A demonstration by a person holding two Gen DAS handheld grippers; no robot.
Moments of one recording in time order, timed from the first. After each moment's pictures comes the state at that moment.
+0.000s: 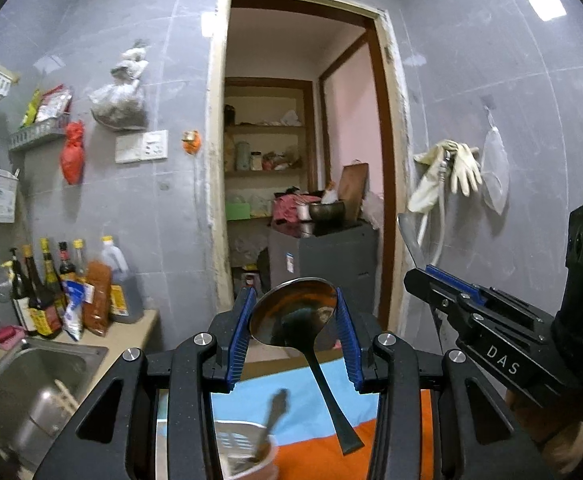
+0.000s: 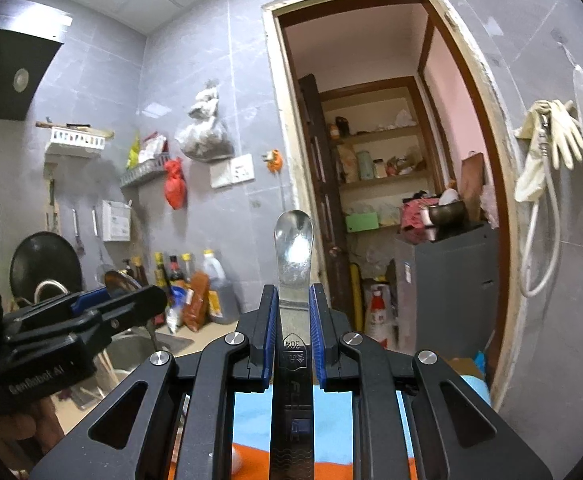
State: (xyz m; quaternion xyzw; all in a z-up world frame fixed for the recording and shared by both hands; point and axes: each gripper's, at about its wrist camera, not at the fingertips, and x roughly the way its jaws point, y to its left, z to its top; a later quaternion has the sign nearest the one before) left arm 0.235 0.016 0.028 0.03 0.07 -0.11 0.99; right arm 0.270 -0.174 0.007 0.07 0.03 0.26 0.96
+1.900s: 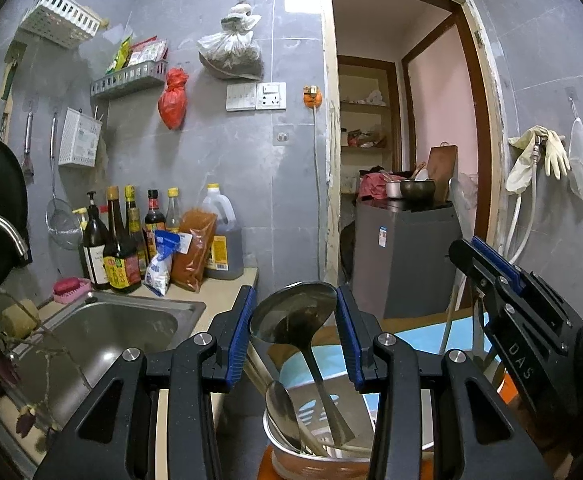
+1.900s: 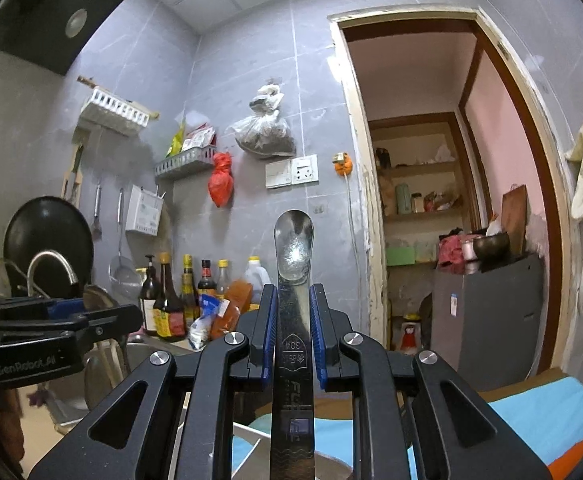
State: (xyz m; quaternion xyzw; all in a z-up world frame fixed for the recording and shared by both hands) left arm 0.254 0.170 -0.060 -0.01 0.11 0.01 0.99; right arm 0.285 -0.013 -0.069 0.03 -0.05 0.27 0.96
